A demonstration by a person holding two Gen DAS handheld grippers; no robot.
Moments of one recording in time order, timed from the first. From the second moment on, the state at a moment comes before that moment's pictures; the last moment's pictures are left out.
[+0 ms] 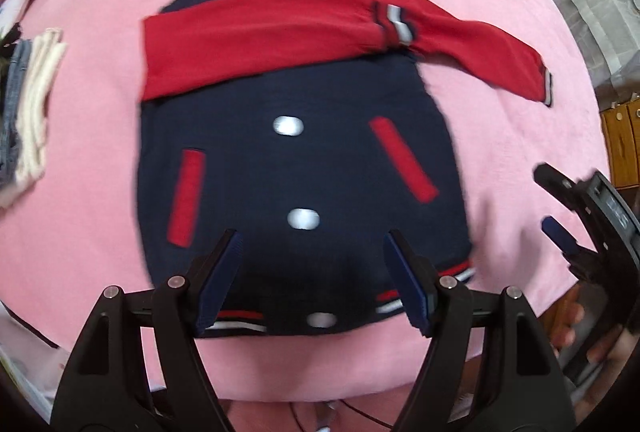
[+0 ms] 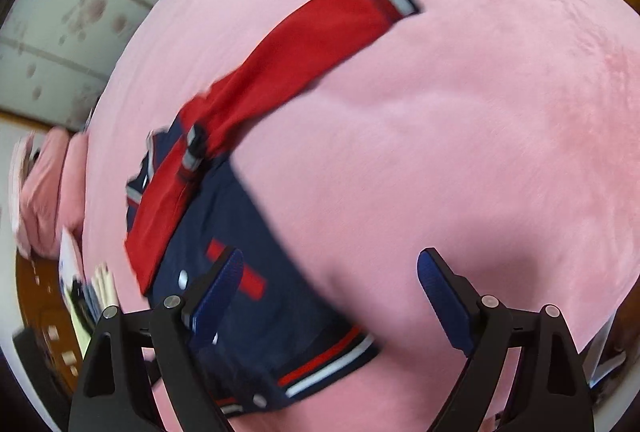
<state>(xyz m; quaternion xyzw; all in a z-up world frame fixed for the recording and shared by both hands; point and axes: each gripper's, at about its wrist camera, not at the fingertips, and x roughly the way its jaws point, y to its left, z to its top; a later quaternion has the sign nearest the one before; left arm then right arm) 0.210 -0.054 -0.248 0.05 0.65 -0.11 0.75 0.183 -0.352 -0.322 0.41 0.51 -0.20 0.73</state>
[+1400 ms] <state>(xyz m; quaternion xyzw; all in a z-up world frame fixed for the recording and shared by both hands) 0.261 -0.134 -0.274 -0.03 0.68 0.01 0.74 0.247 -0.468 -0.282 0.43 0.35 -0.17 0.81</state>
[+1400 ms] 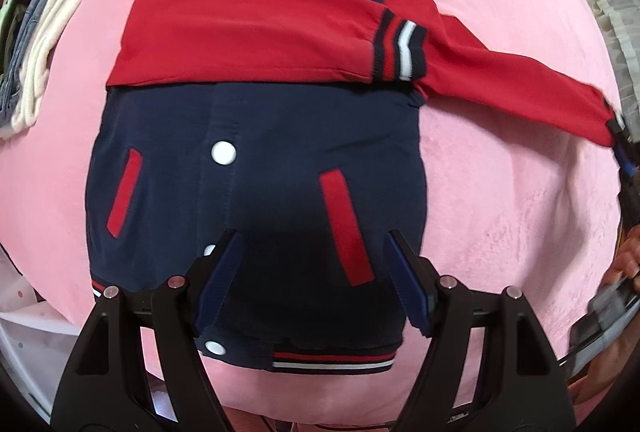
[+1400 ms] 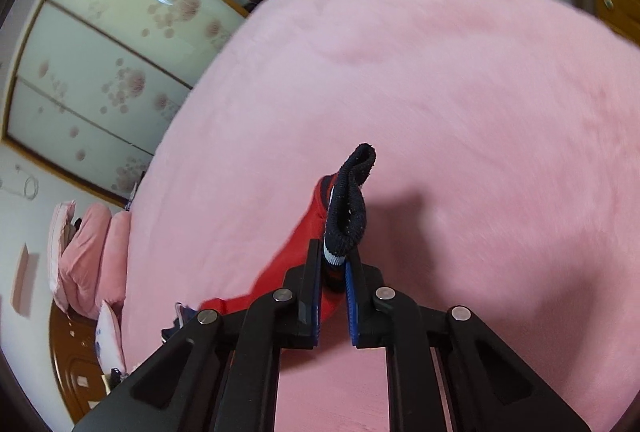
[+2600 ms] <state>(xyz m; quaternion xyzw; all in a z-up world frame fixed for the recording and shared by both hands) 0.277 0.208 -0.275 -0.11 0.64 0.05 0.76 0.410 0.062 -0.284 0.08 0.49 0.05 0.86</state>
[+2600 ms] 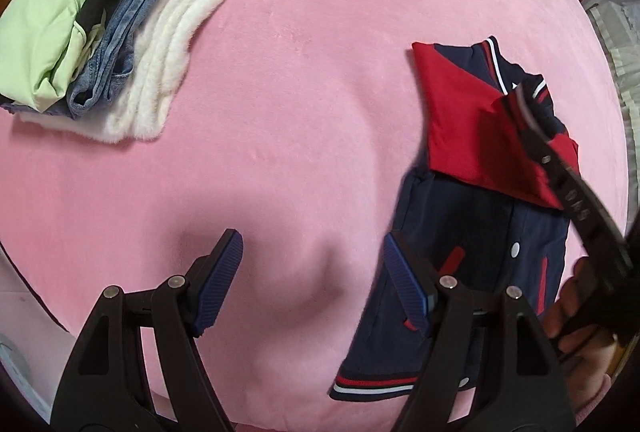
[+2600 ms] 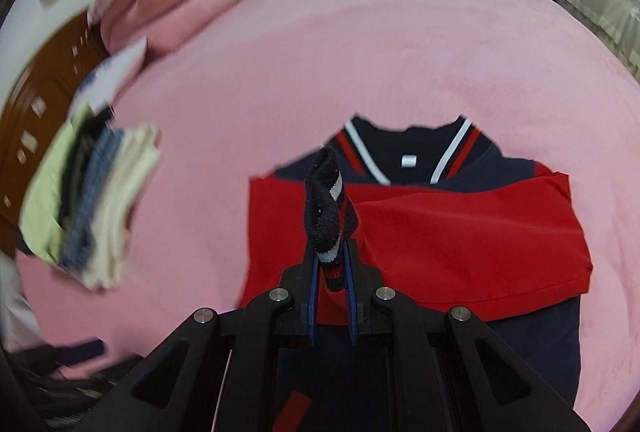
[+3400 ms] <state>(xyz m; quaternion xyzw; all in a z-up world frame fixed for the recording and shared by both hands) 0.349 0.064 -0.306 -0.21 0.60 -0.13 0.76 0.376 -0.090 -0.304 0.22 0.51 0.04 0.83</state>
